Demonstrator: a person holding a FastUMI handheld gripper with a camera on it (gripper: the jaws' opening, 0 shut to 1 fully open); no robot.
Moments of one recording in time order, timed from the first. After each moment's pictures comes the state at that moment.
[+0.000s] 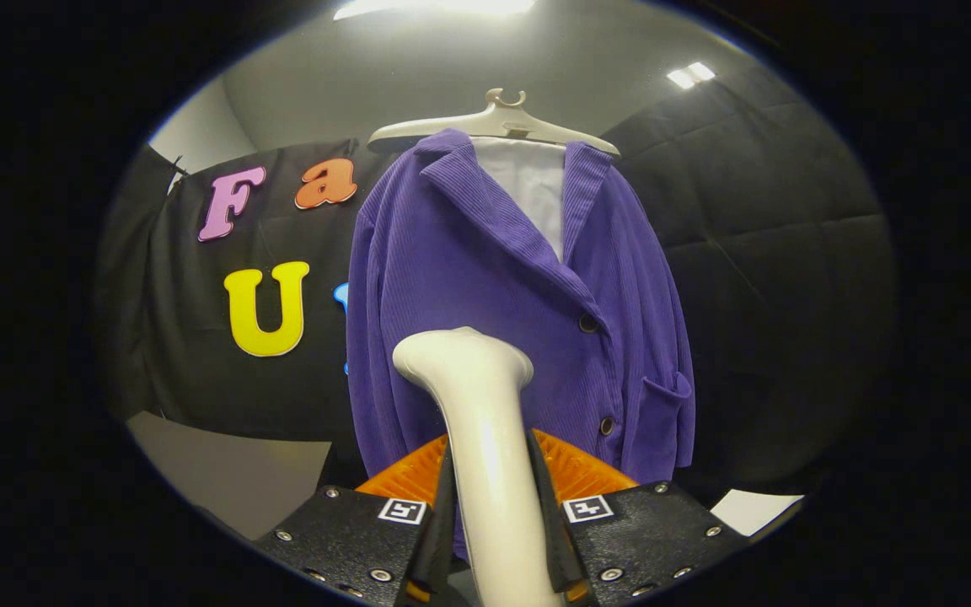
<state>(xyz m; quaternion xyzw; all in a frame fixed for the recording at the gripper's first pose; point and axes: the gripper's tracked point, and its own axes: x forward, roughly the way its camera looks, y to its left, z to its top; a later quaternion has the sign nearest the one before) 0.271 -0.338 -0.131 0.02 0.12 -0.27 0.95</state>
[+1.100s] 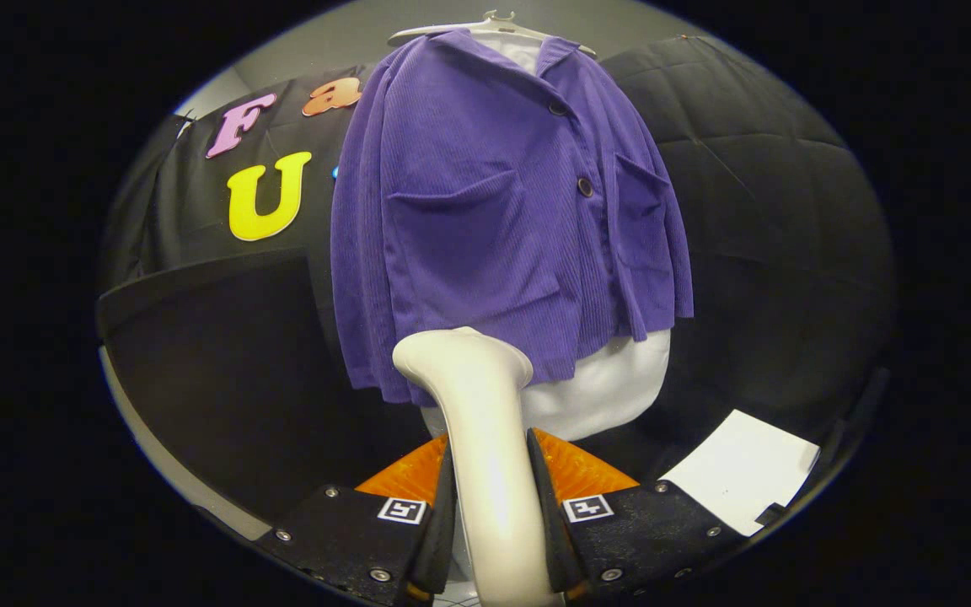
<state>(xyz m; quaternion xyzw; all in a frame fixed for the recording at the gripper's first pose) 0.156 -0.305 -0.349 0.05 0.27 -0.27 0.92</state>
